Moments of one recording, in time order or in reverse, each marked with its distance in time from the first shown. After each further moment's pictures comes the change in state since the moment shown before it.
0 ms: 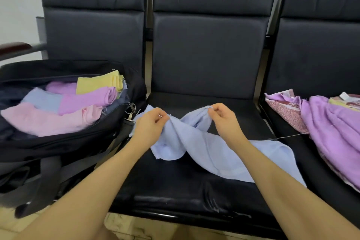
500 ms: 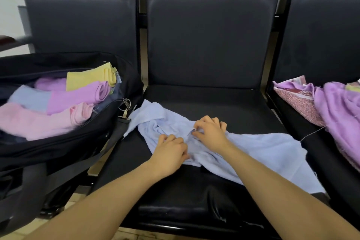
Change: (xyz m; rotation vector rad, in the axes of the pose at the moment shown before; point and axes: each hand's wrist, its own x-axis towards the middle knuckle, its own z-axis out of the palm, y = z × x) left_hand -0.021 -0.031 0.071 0.789 -0.437 0.364; right_hand 0.025 0.086 0.046 -0.802 -0.225 -0.055
